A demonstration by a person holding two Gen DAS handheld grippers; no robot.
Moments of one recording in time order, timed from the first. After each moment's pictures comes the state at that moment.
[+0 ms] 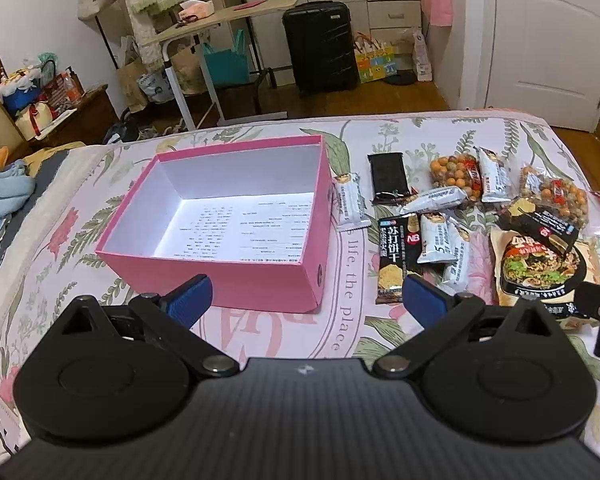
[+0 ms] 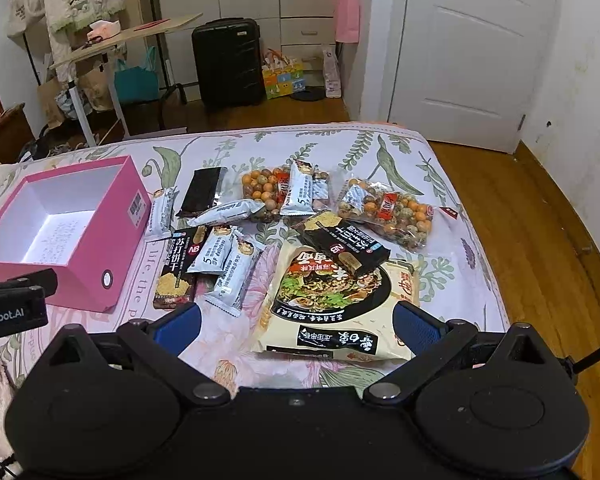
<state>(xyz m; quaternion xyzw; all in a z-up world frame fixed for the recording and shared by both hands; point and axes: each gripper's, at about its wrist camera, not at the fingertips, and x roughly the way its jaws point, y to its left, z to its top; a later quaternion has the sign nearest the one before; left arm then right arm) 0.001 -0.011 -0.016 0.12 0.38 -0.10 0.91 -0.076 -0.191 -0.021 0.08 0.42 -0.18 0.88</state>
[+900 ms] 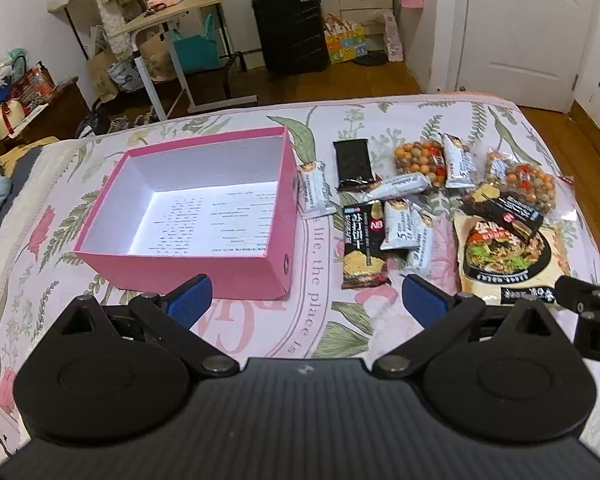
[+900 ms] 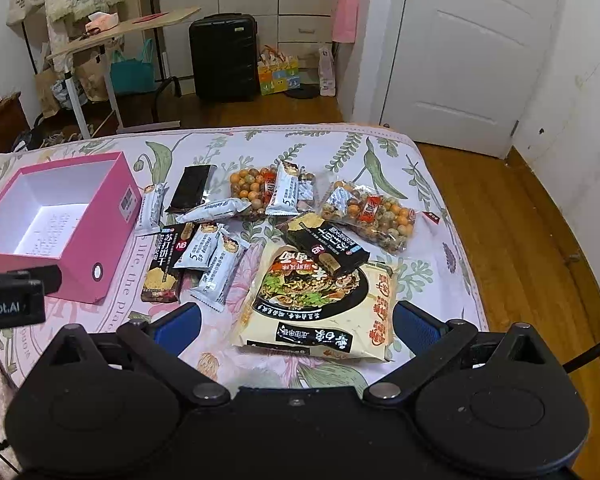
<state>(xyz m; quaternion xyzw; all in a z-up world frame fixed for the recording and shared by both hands) -0.003 -0.025 0.003 0.13 0.42 -0.14 0.89 -0.086 -0.197 -0.004 0.07 0.43 -0.19 0.88</state>
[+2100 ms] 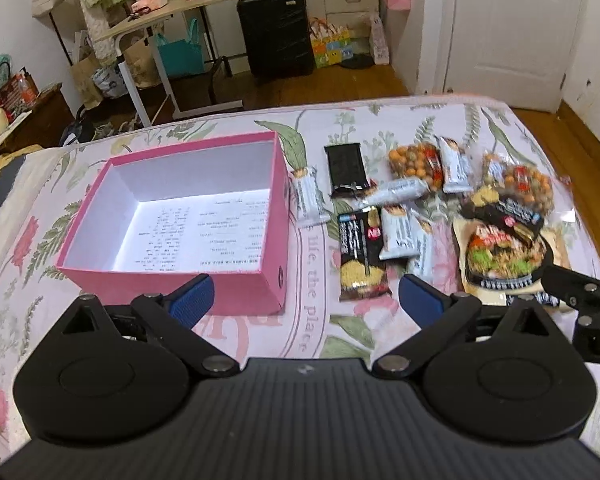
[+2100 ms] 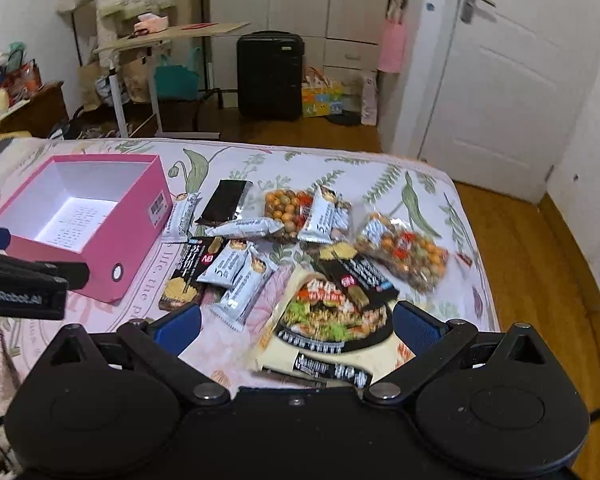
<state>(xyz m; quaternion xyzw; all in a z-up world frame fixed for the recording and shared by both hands) 0.022 -0.018 -0.010 0.12 0.41 -0.16 0.89 -0.064 -0.194 -0.013 0.02 0.40 -0.12 0.91</state>
